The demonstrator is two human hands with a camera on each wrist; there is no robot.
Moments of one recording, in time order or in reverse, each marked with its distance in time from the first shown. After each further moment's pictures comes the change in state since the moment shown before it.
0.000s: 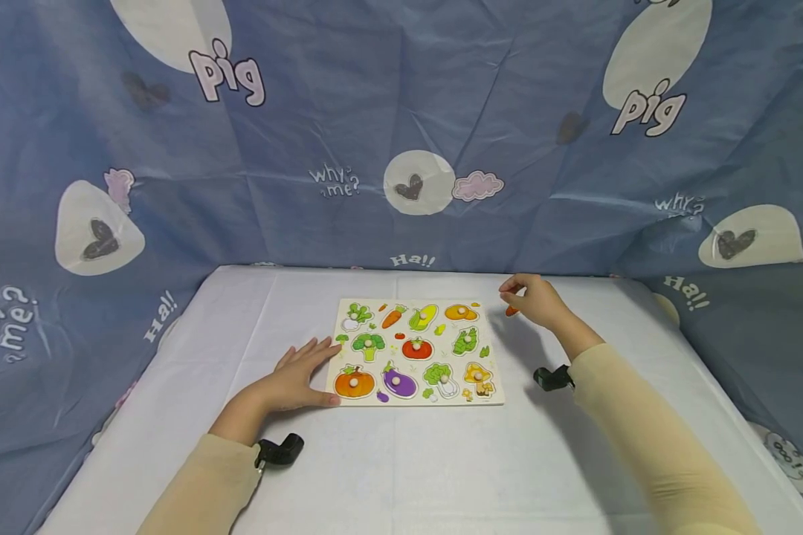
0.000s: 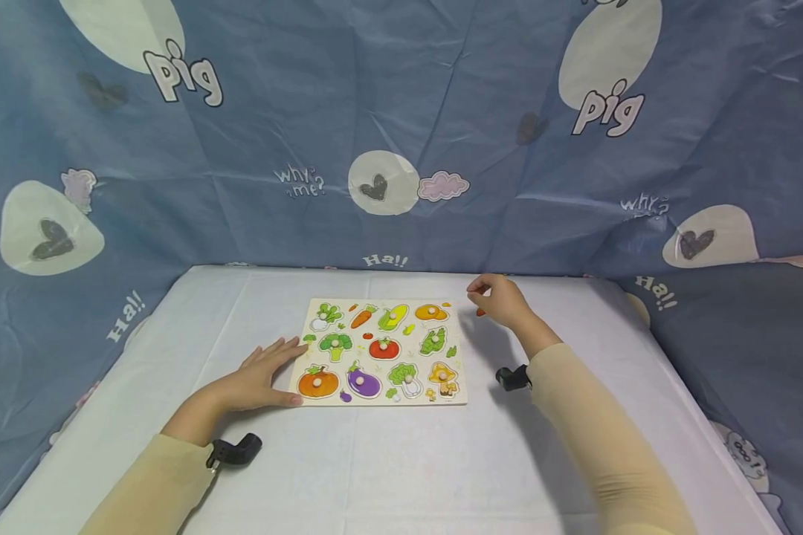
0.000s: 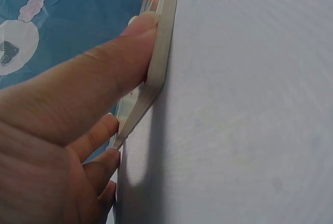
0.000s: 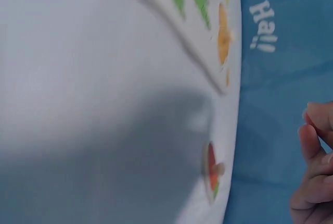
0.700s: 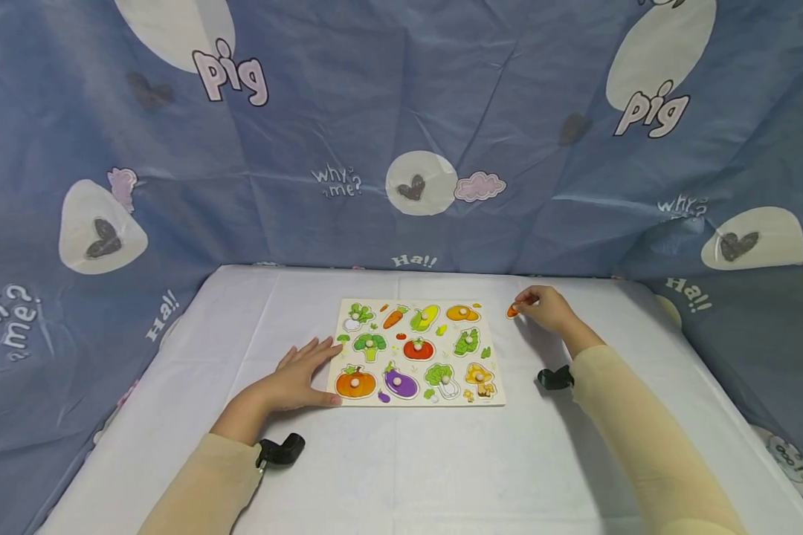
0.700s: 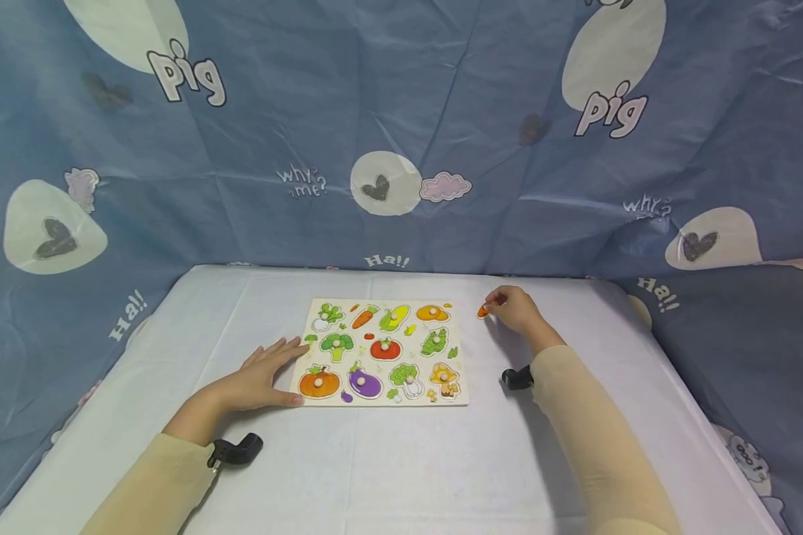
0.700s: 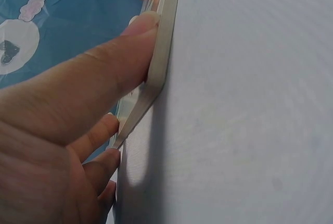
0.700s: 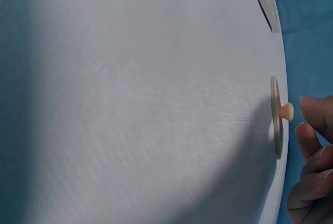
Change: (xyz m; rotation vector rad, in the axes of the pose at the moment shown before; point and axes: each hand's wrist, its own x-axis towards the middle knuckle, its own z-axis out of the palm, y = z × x) left_hand -0.001 0.001 0.000 0.009 -0.001 0.003; right_hand 0.010 0.054 0.010 0.044 -0.006 0.082
